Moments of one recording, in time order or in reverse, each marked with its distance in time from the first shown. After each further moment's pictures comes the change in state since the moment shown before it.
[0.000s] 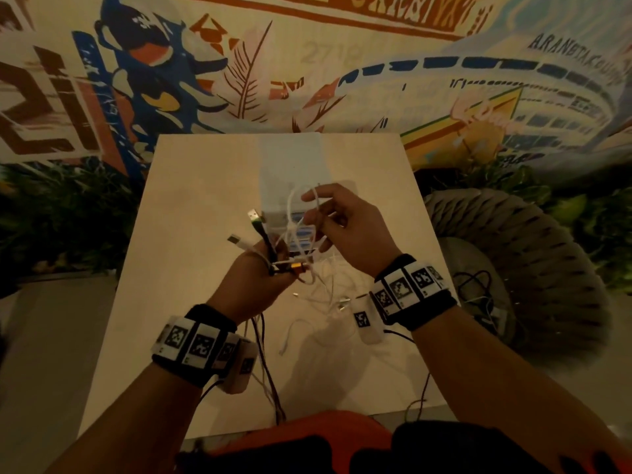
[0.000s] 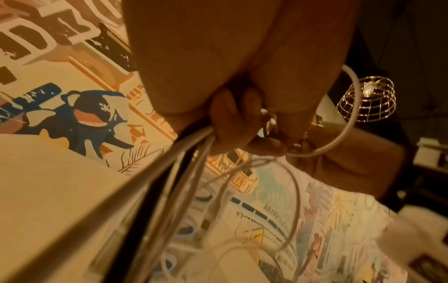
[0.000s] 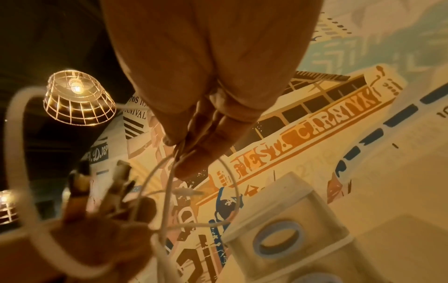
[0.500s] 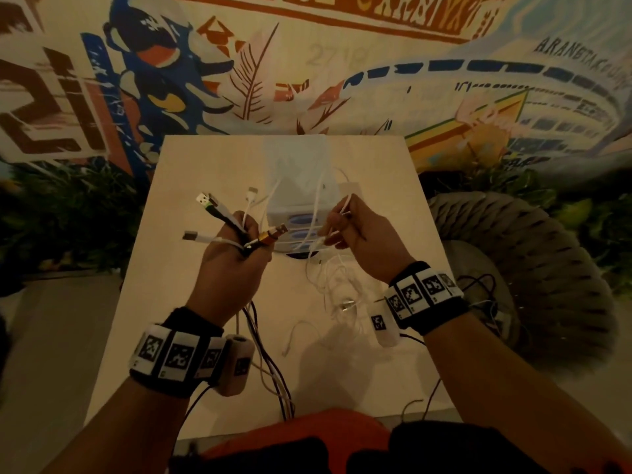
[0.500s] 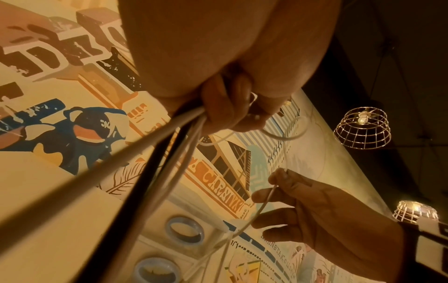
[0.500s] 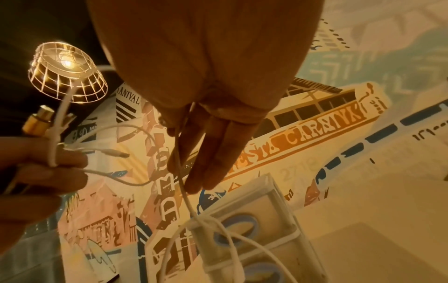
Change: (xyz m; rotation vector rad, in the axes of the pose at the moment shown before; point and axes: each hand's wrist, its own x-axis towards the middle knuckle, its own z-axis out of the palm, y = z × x) left_hand -0.010 0.022 -0.026 -0.232 0.335 0.023; right_hand -0.007 0.026 -0.012 -0.083 -0.055 0.053
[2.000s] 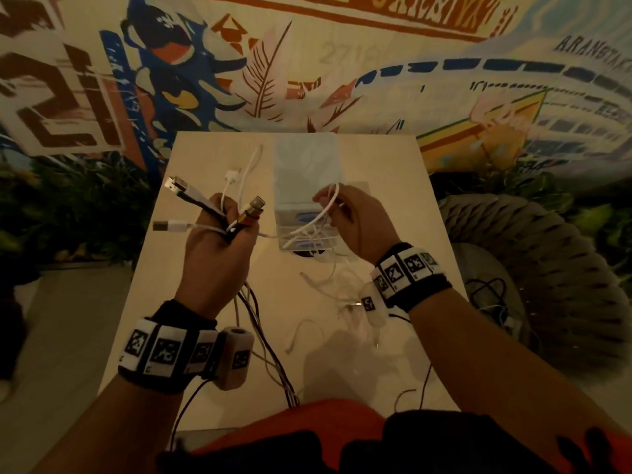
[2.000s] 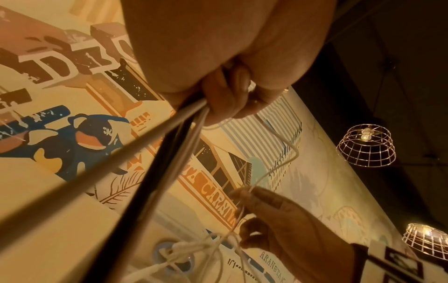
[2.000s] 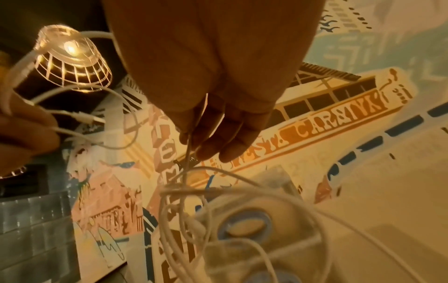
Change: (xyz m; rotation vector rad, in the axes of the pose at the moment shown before) left_hand -0.002 0.023 -0.014 -0.101 0.163 -0.023; right_hand 0.040 0.014 0.016 -0.235 0.121 -0.218
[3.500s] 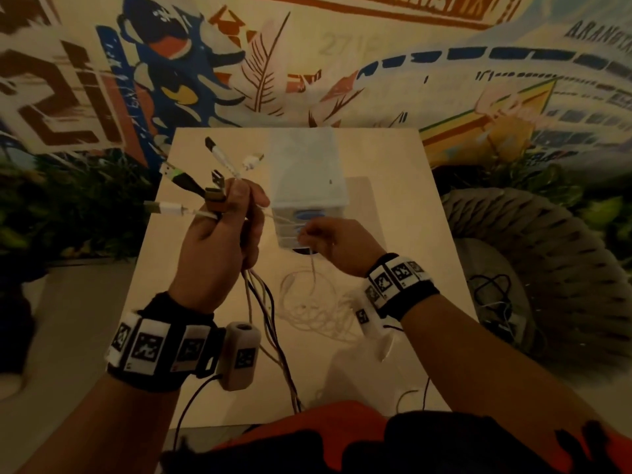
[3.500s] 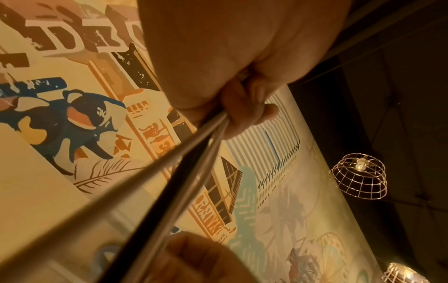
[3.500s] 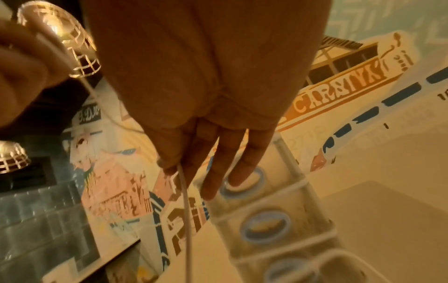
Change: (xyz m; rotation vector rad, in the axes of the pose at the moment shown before) left_hand 0.003 0.031 0.011 -0.305 -0.202 -0.027; right_hand -0.016 0.018 0.023 0.010 -0.313 0.163
